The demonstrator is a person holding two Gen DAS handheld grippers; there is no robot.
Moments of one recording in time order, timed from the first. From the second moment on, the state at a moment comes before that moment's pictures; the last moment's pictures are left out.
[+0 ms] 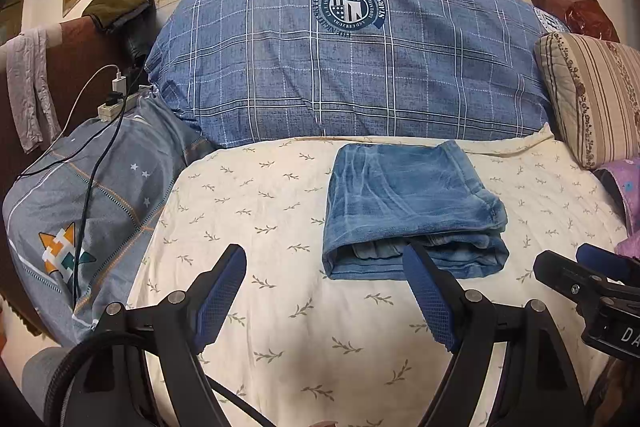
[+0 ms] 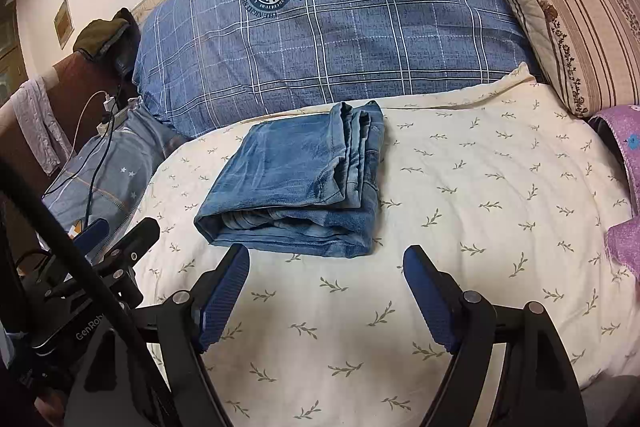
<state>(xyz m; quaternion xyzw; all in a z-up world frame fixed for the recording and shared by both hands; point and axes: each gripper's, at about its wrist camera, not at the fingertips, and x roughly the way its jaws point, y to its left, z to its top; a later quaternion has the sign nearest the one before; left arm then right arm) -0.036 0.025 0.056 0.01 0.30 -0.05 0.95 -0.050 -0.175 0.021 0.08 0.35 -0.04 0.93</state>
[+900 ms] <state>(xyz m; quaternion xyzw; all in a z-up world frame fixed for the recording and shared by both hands) -0.037 0.024 0.057 0.02 0.30 -0.05 0.95 -0.048 -0.176 0.019 0.08 0.36 -0.04 0.93</state>
